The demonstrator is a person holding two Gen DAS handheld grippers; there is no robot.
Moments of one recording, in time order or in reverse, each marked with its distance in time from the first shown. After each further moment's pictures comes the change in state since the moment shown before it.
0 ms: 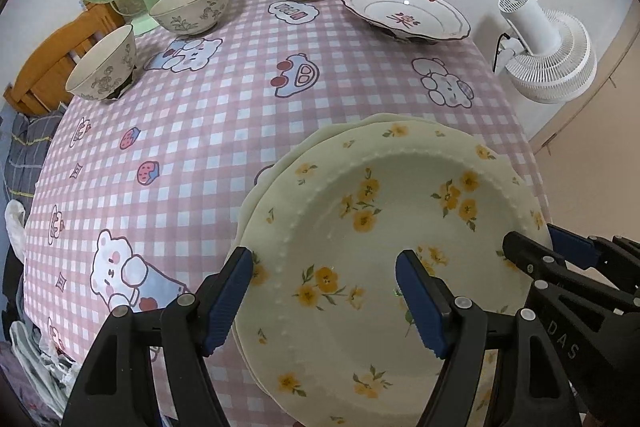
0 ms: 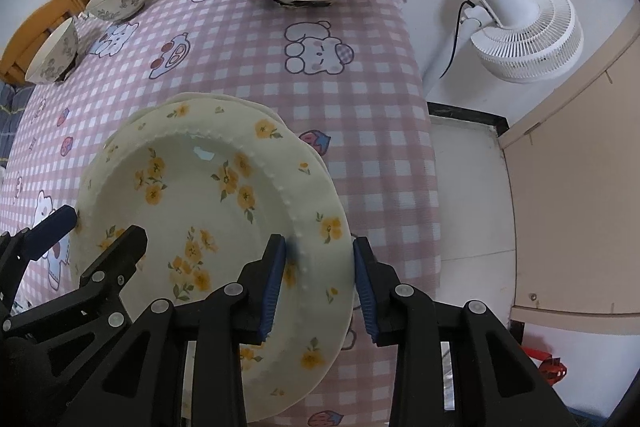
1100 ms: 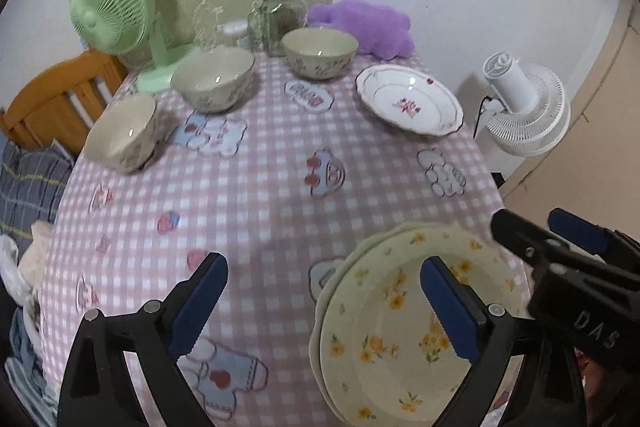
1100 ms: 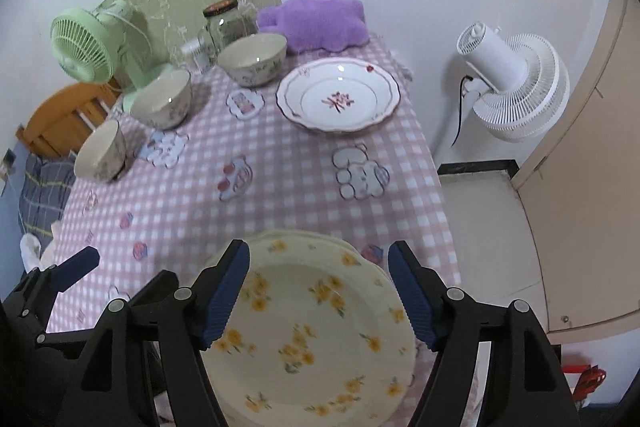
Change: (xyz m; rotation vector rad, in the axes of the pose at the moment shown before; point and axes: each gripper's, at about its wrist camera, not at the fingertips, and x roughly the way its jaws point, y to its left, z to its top) left arm -0.055 0.057 0.055 0.036 -0.168 -0.096; right arm -0.084 0.037 0.048 0.114 -0.278 0.076
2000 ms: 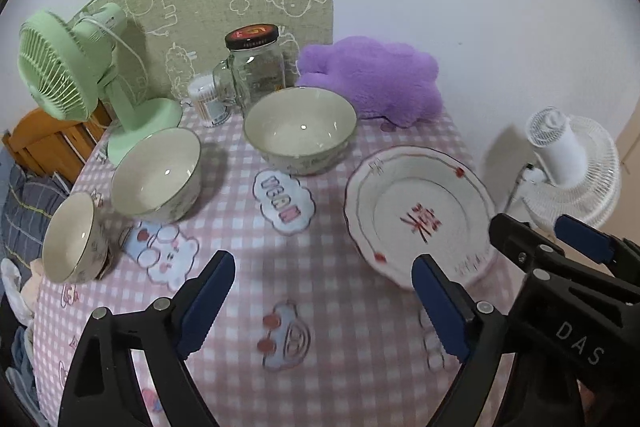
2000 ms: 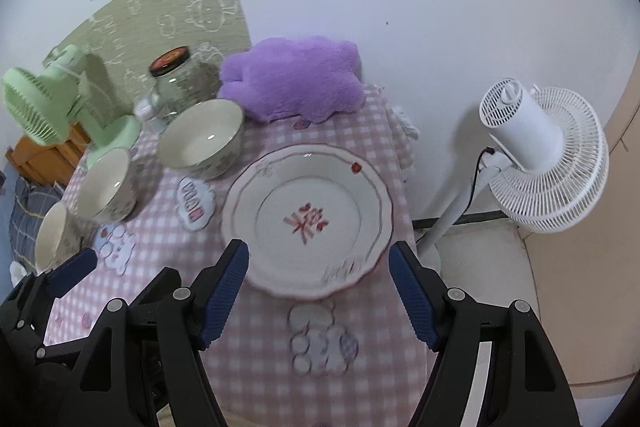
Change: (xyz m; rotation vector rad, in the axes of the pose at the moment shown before) left arm 0.106 -0.052 0.143 -0.062 -0.065 0.114; right arm 0.102 -0.054 0.153 -0.034 -0.048 0.012
